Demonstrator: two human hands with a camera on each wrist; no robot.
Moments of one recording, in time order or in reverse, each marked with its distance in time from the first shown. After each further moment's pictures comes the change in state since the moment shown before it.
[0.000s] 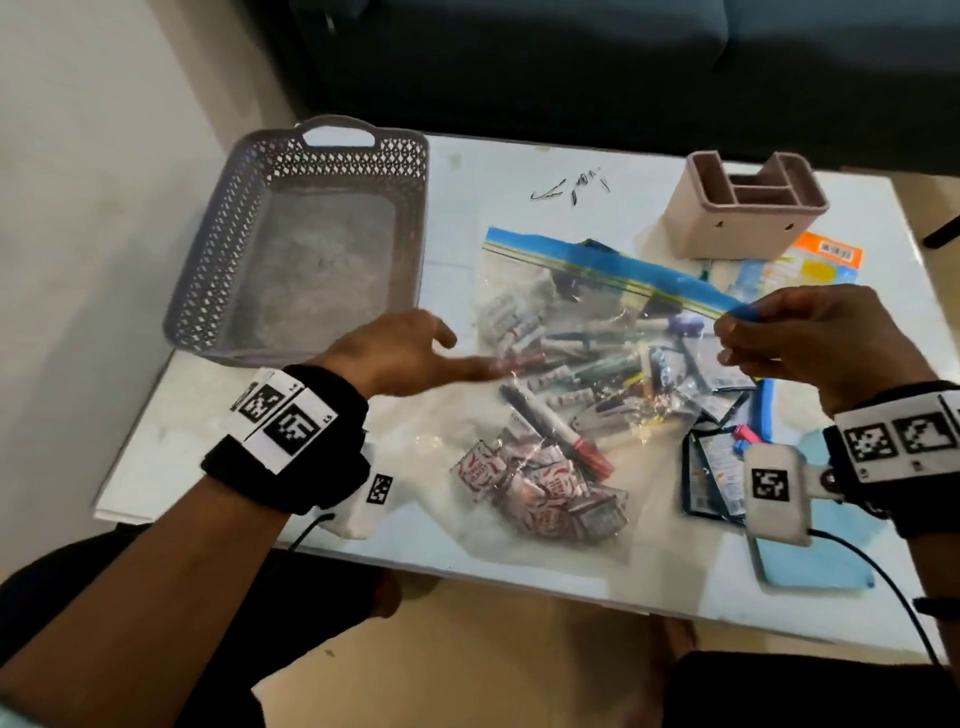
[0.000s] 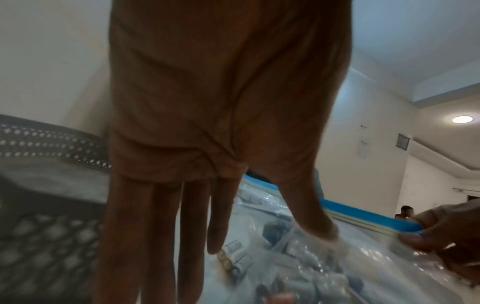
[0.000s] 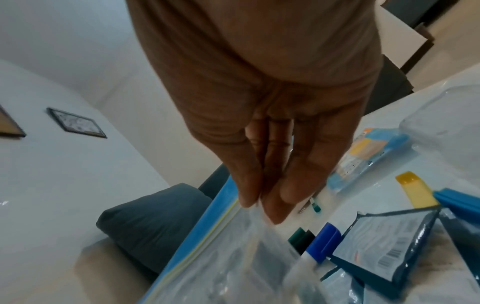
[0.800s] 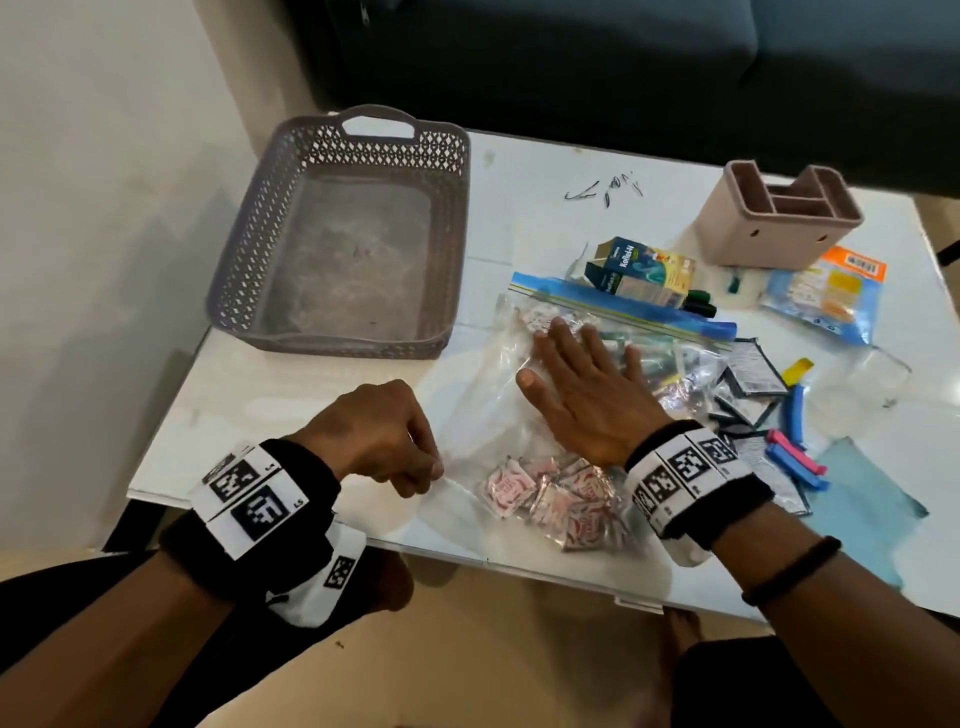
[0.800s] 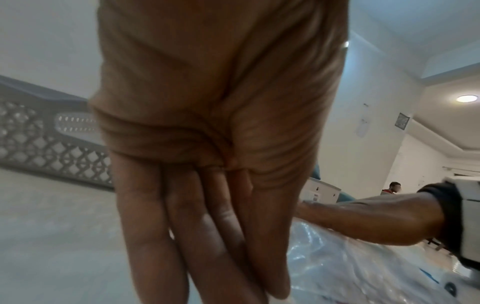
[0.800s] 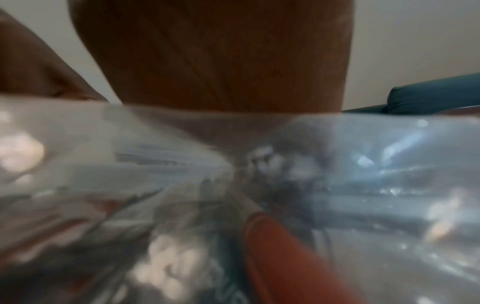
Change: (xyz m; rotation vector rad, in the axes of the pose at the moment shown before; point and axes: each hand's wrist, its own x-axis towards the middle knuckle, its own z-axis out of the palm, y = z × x) left_hand -0.051 -0.068 0.031 -0.197 -0.245 -0.053; right_hand -0.037 0.016 0.174 -1.062 -0.517 -0.375
